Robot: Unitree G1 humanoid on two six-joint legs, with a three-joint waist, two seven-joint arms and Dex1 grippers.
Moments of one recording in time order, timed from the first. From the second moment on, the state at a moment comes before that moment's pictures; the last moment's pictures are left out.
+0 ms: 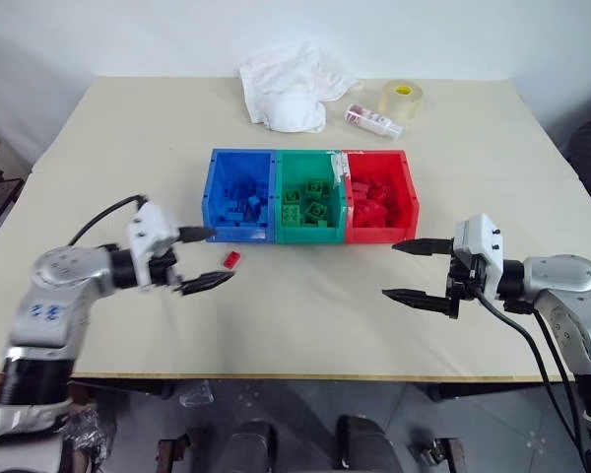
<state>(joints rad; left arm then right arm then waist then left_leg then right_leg) -0.22 0.86 0.23 -0.06 -0.42 0.36 -1.11 -0.35 -0.83 -0.07 -0.15 0.49 0.37 1.18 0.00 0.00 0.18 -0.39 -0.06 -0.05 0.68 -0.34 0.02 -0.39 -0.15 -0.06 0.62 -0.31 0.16</state>
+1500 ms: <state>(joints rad) -0.42 0.48 0.02 0.17 -0.17 0.31 -0.70 -0.37 -0.79 -0.04 -0.14 0.46 0.37 1.13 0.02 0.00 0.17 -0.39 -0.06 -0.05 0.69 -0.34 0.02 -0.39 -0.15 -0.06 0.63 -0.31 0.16</state>
